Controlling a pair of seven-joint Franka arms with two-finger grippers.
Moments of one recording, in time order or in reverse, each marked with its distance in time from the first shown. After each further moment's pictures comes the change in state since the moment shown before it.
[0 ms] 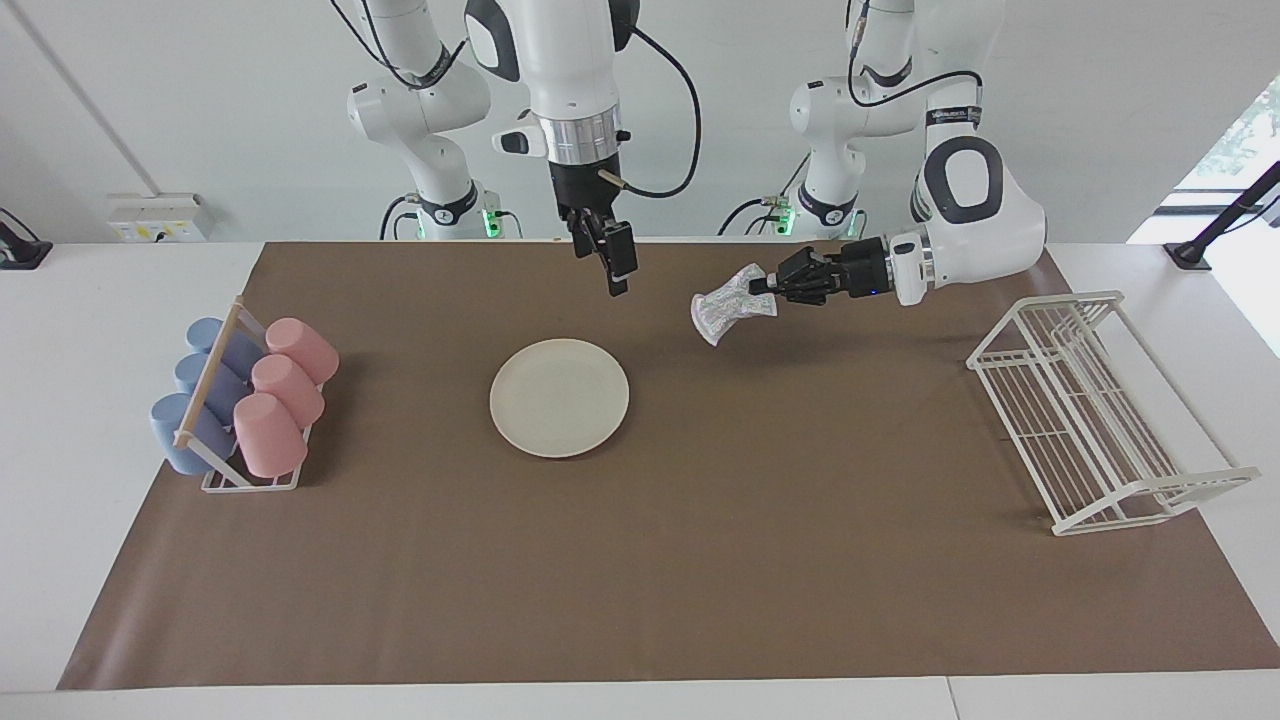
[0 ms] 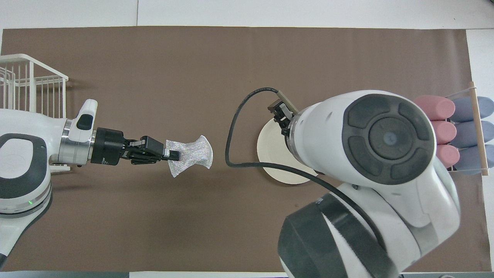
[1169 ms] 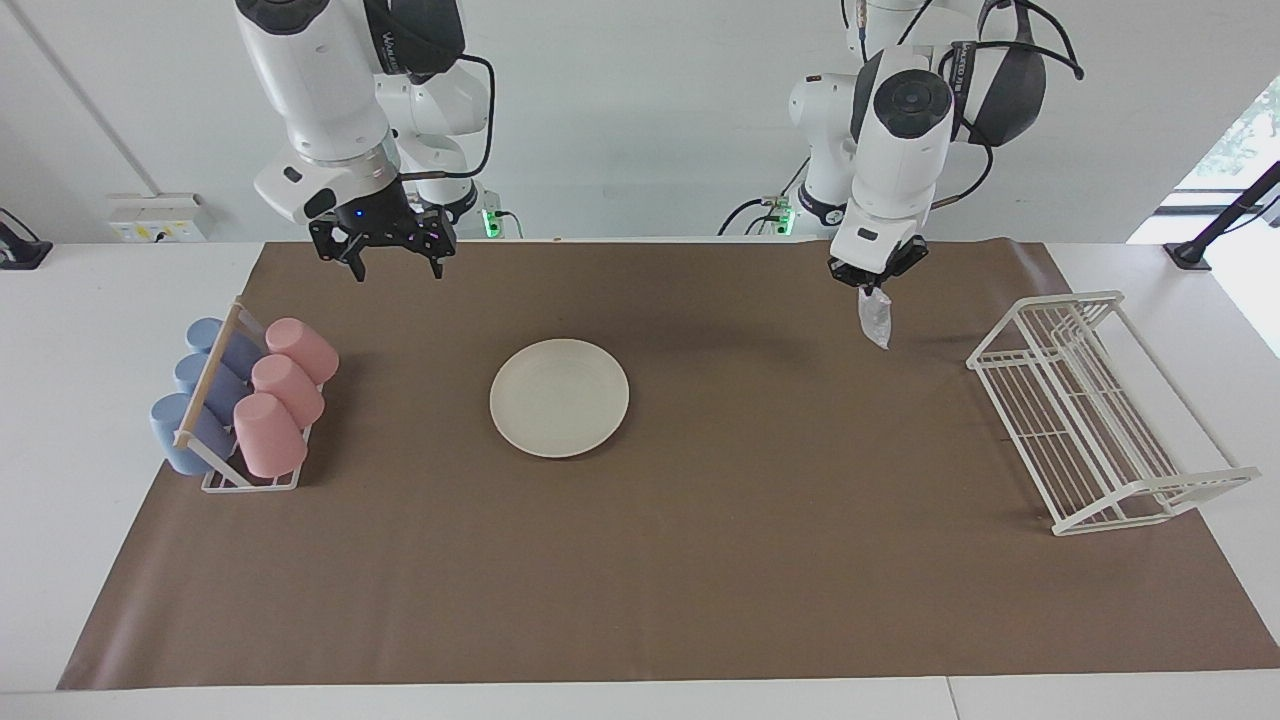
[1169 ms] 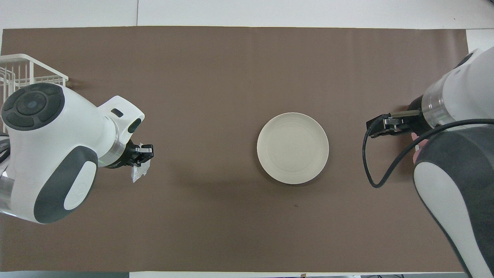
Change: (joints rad) left arm -0.219 -0.002 -0.033 0.234 1.272 -0.196 -0.603; right arm -0.326 -0.034 -0.079 -0.011 0.014 -0.225 -1.347
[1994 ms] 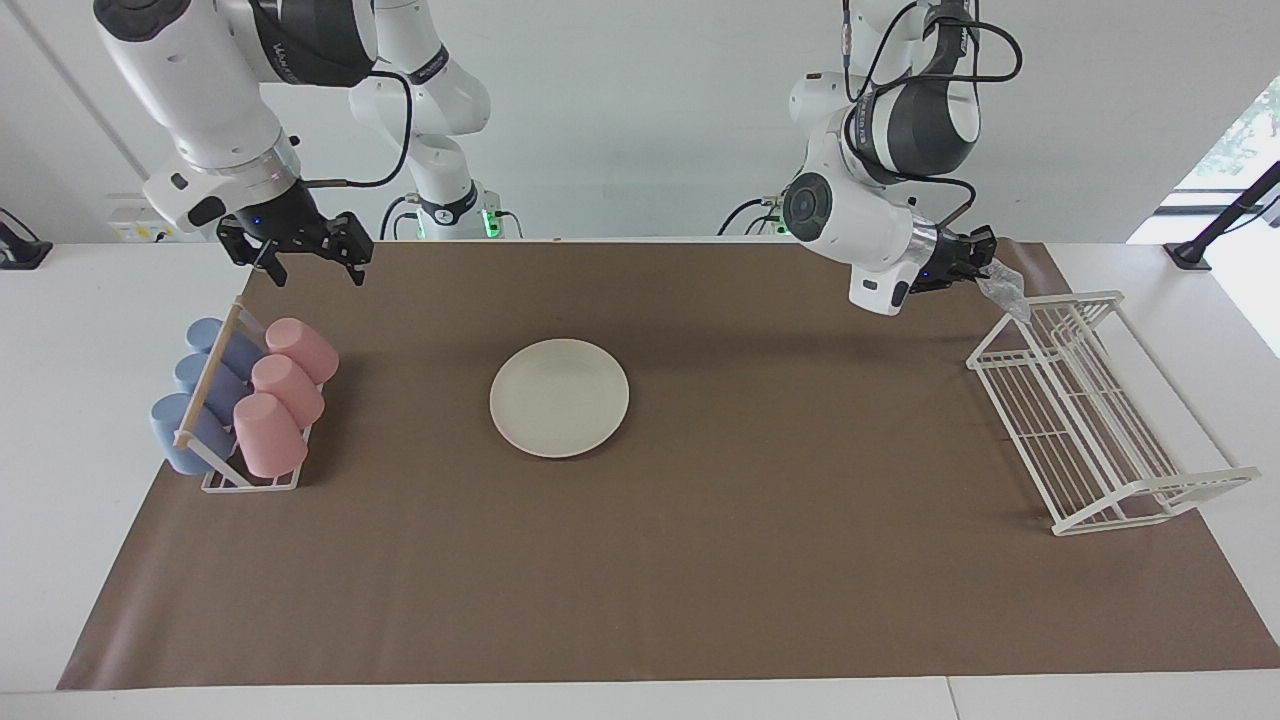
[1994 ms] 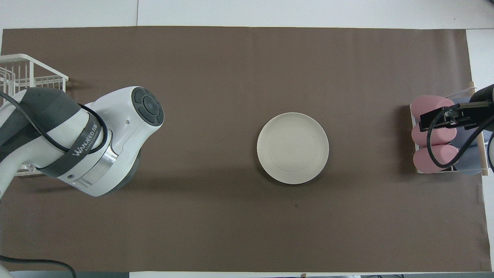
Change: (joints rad) left arm -0.080 0.174 0.003 0.046 0.688 -0.282 -0.003; right arm 0.000 0.002 -0.125 0.000 0.002 0.041 -0.106
